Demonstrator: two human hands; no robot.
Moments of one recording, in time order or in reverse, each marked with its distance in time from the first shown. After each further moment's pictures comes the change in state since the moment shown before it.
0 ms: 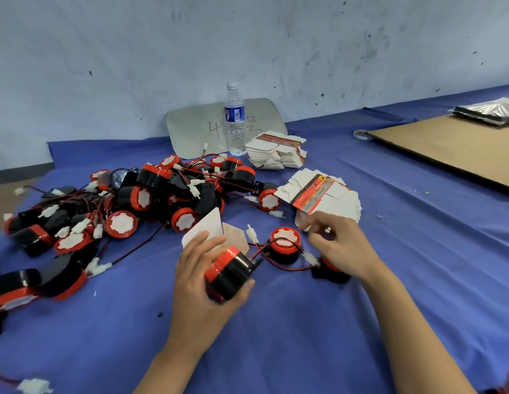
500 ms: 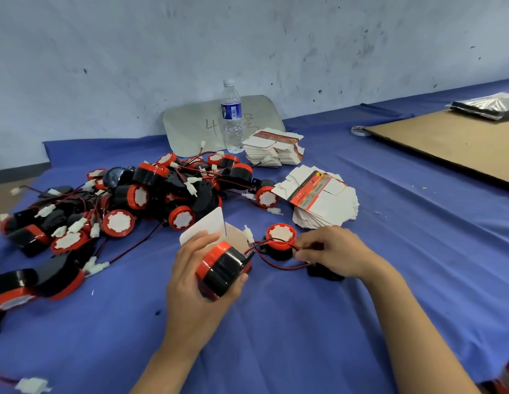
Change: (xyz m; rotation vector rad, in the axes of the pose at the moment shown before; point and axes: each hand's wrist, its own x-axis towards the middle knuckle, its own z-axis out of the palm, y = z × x) left_hand 0.000 0.005 -0.003 -0.113 0.051 -0.054; right_hand 0.003 0.011 -0.004 -0.328 -0.358 -0.008
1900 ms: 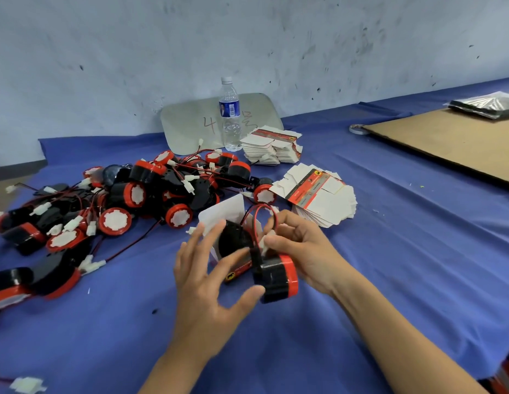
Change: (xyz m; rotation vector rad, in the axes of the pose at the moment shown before) left_hand -0.006 0.008 0.008 0.255 -0.157 0.134; right_hand 0.003 -0.043 0.035 1.367 0.012 -0.297
